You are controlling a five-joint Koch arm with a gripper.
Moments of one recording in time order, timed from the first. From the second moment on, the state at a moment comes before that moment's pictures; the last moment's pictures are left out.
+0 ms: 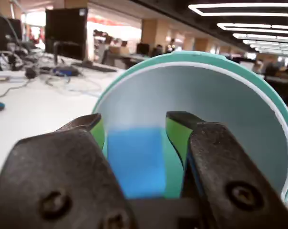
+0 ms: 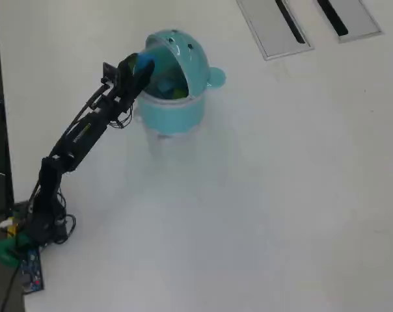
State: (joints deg) arm -38.2 62.8 55.2 -1.7 -97.0
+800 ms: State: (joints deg) arm -35.2 71.8 55.0 17.3 -88.9
